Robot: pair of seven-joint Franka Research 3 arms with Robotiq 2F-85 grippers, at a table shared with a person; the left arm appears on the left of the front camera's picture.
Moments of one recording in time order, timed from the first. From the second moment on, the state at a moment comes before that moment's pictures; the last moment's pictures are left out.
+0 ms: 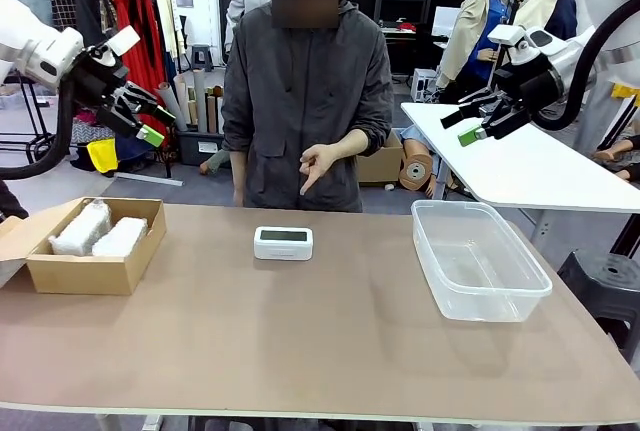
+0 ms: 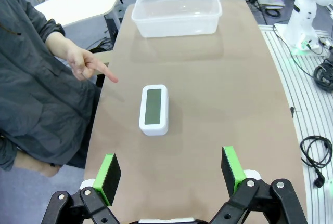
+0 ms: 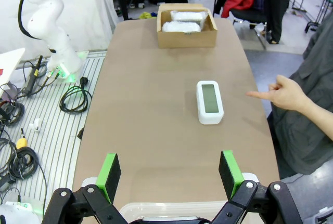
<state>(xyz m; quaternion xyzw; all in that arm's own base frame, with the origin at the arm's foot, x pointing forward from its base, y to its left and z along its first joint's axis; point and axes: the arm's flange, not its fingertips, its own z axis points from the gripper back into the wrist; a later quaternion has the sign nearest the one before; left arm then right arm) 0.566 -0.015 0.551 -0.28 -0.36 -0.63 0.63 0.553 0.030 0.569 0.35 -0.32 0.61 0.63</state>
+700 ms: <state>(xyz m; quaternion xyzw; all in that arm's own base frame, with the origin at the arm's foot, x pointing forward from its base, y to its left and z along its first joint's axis) 0.566 -0.015 0.551 -0.28 -0.36 -0.63 0.63 0.553 0.030 0.569 0.35 -0.32 0.61 0.63</state>
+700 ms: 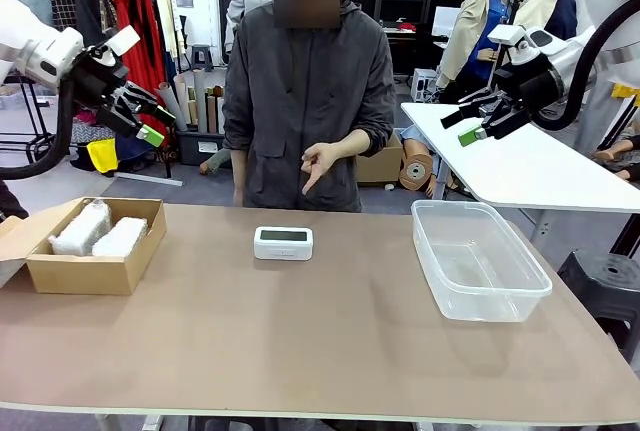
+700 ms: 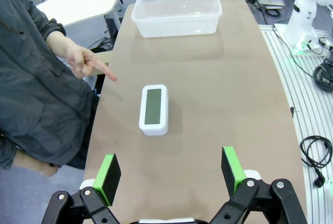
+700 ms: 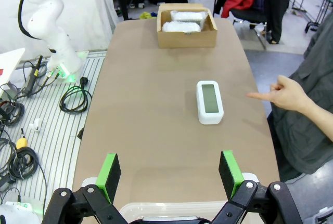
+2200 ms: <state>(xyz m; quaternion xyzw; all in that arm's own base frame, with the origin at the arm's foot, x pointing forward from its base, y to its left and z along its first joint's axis) 0.566 -0.015 0.551 -0.28 -0.36 -0.63 0.63 0.603 0.206 0.550 0.28 -0.20 0.60 0.72</state>
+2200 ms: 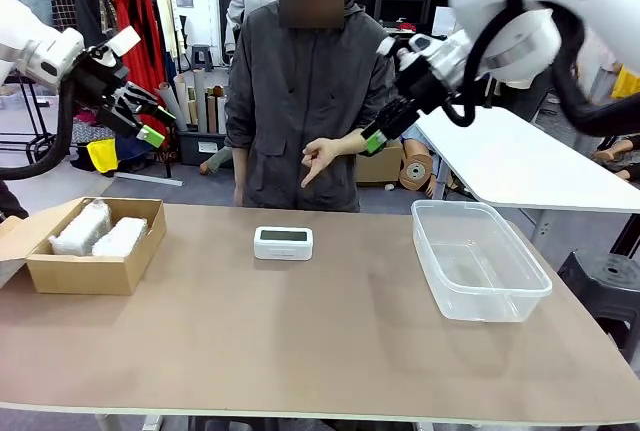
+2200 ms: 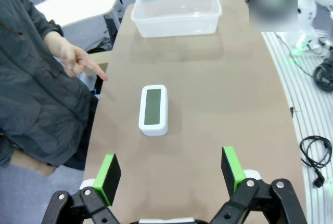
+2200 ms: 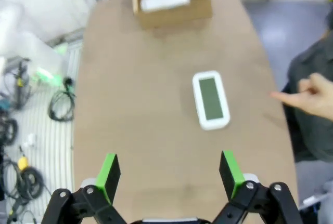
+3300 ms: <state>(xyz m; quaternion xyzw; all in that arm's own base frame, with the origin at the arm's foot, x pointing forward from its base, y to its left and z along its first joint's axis) 0.566 -0.015 0.551 -0.28 -0.36 -0.63 0.63 0.646 0.347 0.466 0.14 -0.03 0.70 0.70</state>
